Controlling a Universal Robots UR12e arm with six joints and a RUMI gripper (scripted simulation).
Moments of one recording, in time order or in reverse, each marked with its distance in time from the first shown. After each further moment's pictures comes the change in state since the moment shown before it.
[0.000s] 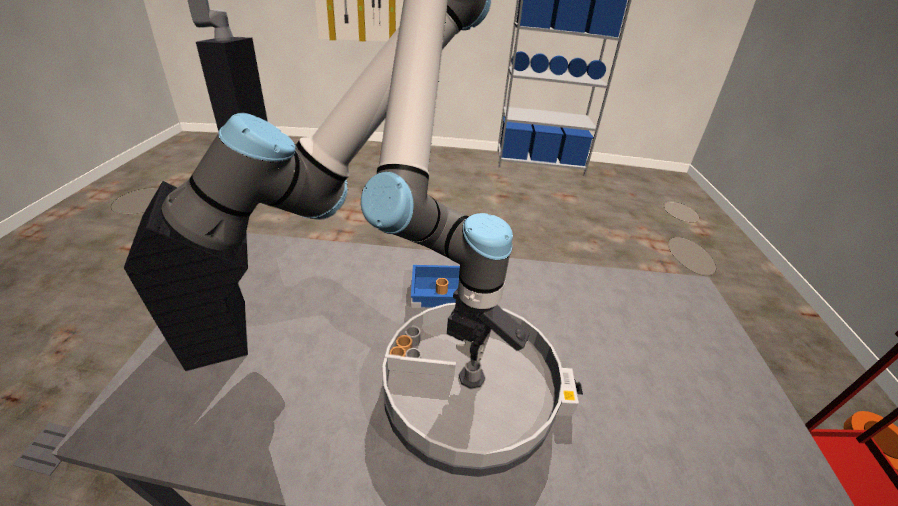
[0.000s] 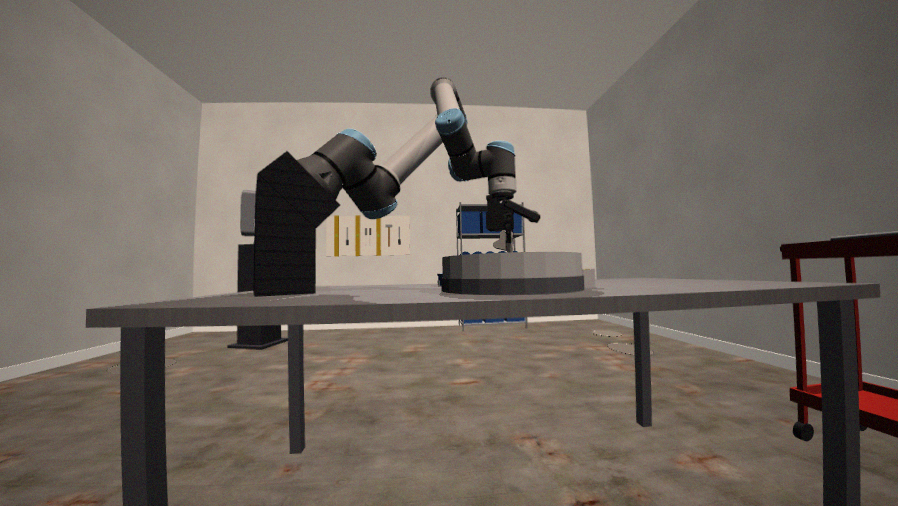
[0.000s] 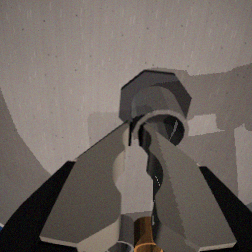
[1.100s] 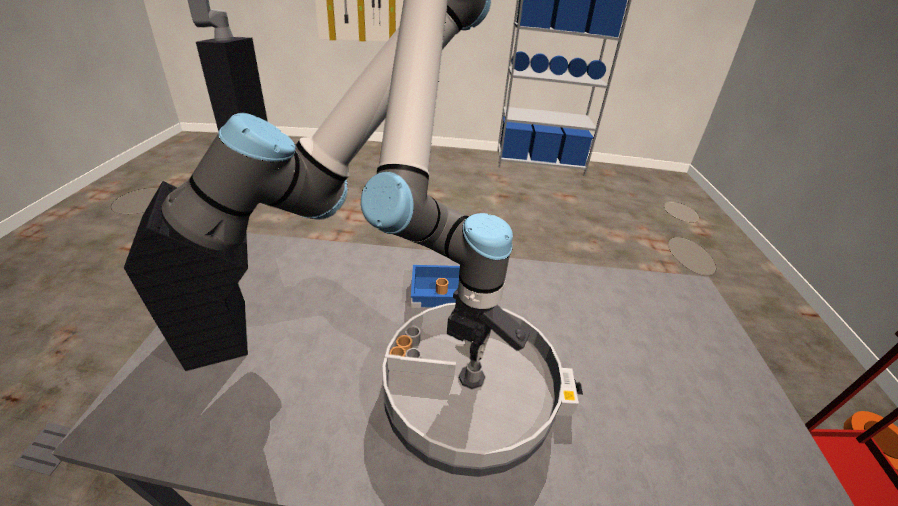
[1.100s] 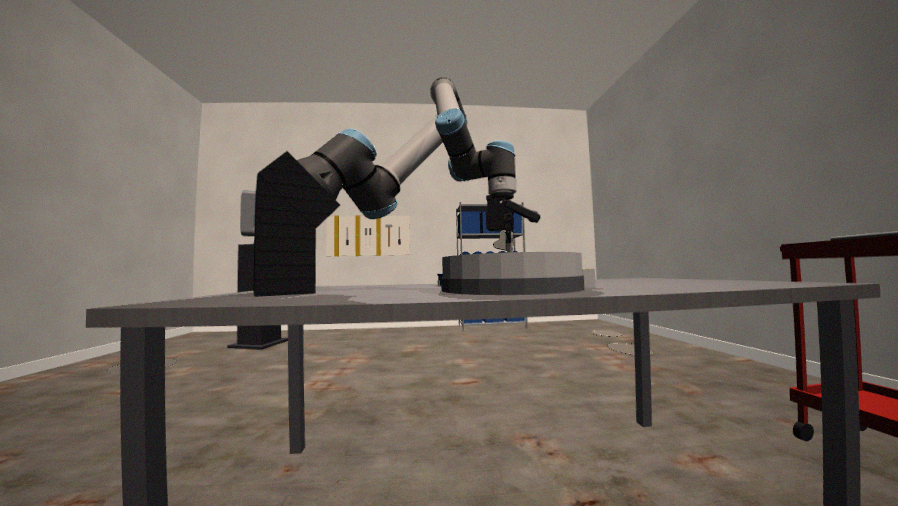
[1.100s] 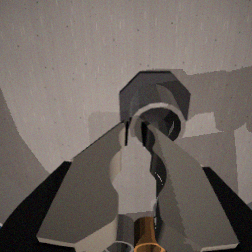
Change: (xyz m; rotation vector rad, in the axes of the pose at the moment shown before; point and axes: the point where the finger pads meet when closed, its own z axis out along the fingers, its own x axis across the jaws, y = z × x) arm 0.000 0.000 0.000 0.000 0.000 0.000
